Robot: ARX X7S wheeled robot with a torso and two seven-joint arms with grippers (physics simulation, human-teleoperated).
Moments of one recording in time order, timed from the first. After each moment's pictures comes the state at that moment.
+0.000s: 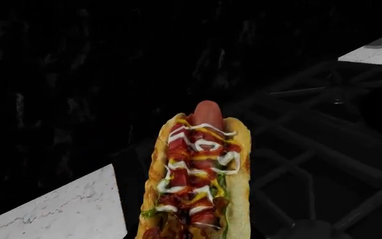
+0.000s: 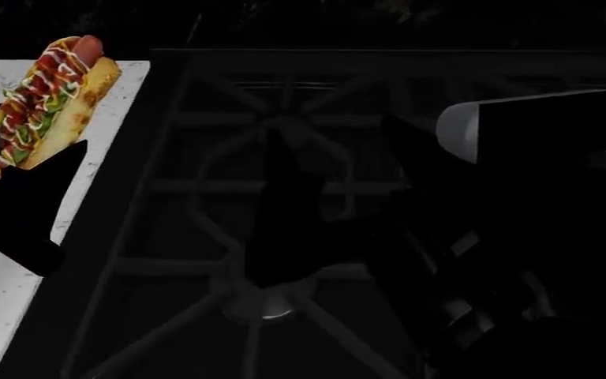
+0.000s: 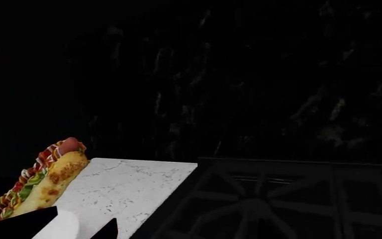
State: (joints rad) left arm -1.22 -0.89 0.63 0.46 -1.43 -0.93 -0.49; right arm 0.80 0.48 -0.04 -0.60 1.46 1.00 0.62
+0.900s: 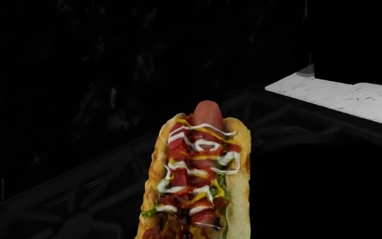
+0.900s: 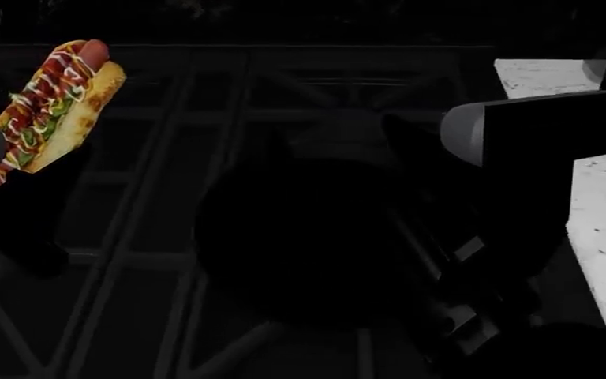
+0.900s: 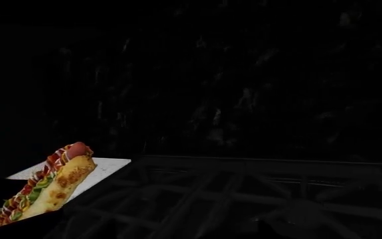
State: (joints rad) left arm -1.22 -0.89 0.64 0.46 -1.42 -0.93 -0.47; right arm 0.80 0.50 -0.05 -0.62 1.50 0.98 0.64
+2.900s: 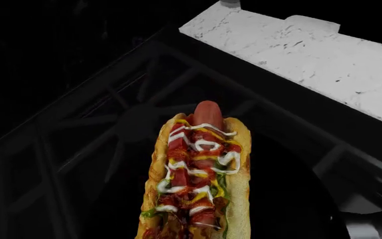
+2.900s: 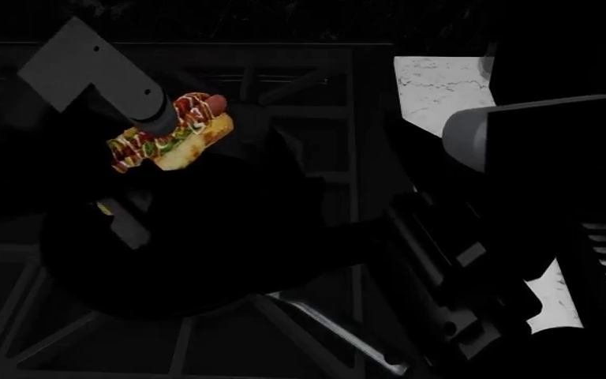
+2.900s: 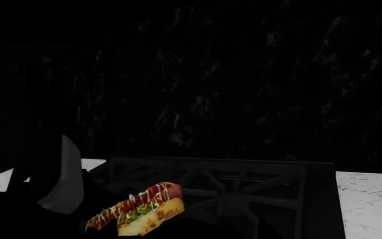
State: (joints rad) left arm -1.52 -0.53 0.98 -0.08 -1.20 -1.12 -0.13; right arm 0.78 0.52 -0.07 -0.62 1.47 0.93 0.62
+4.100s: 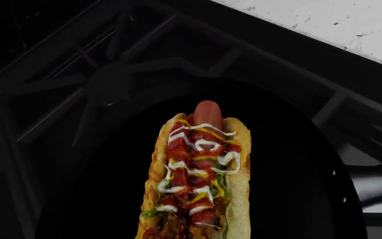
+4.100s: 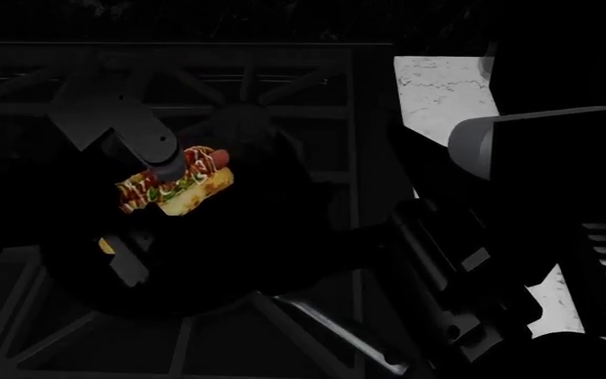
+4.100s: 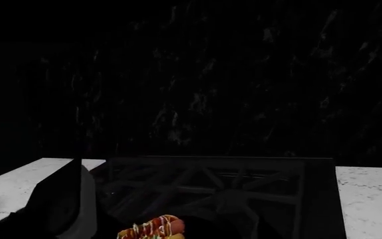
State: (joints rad) left arm -1.51 -0.52 1.08 -0.15 -1.14 -1.12 -0.01; right arm 0.75 0.53 -0.08 -0.62 1.45 0.89 0.59
